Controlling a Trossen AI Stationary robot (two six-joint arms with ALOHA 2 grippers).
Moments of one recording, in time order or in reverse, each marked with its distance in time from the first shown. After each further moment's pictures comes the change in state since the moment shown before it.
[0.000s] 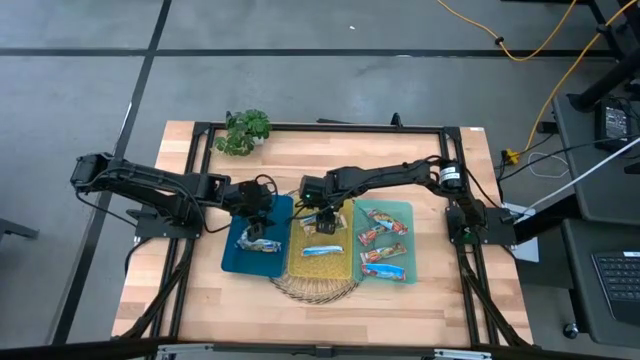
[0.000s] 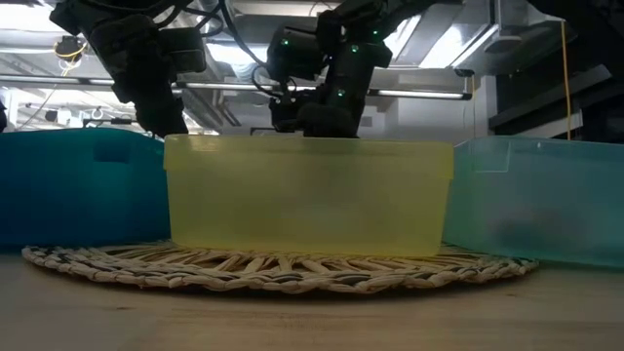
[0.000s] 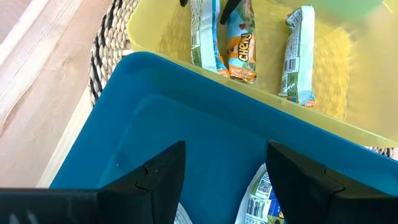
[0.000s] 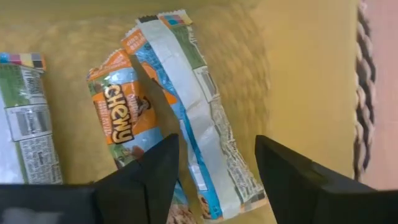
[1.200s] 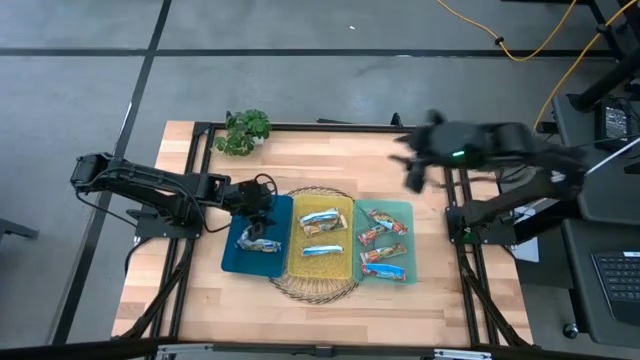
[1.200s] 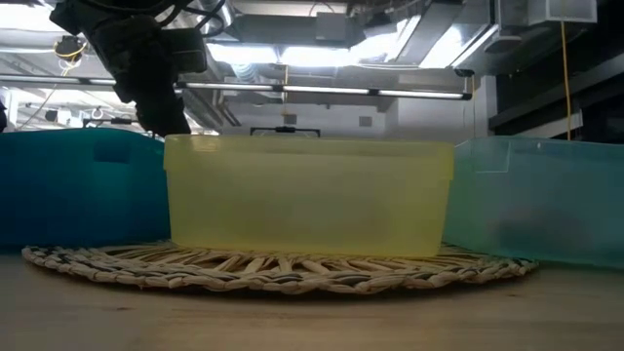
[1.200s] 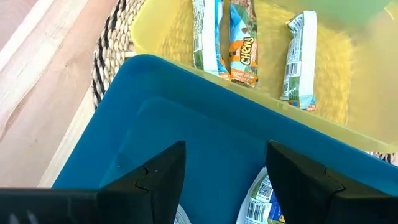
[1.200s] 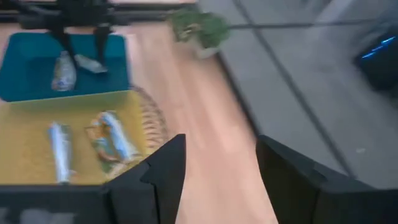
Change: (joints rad) left arm 0.000 0.000 0.000 0.007 -0.010 -0.012; right arm 0.096 -0.878 0.000 -0.317 0.471 -0.008
